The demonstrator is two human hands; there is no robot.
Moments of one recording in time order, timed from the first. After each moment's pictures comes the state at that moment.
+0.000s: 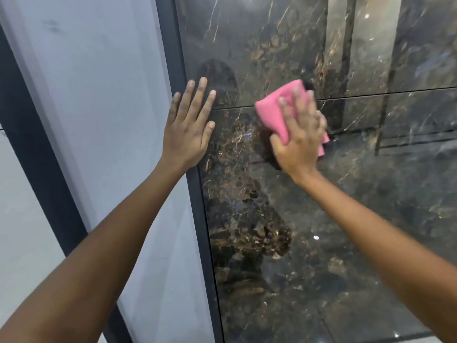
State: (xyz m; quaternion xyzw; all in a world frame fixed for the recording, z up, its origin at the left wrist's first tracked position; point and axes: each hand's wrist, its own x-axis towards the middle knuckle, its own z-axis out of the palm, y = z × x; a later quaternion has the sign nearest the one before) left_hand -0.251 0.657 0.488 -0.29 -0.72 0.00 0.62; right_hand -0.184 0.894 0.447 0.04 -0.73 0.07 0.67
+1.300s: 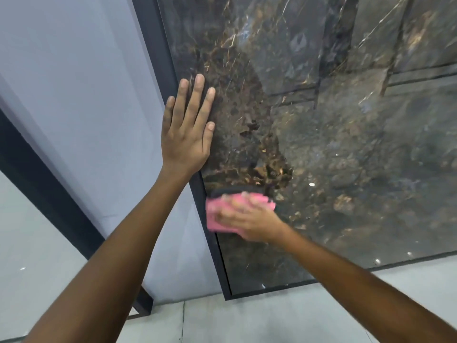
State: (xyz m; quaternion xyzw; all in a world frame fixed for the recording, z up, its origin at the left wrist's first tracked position) left_hand -0.247 0.663 0.333 -0.30 -0.73 -0.03 0.62; right_hand -0.195 0.831 0.144 0.34 -0.78 -0.31 0.42
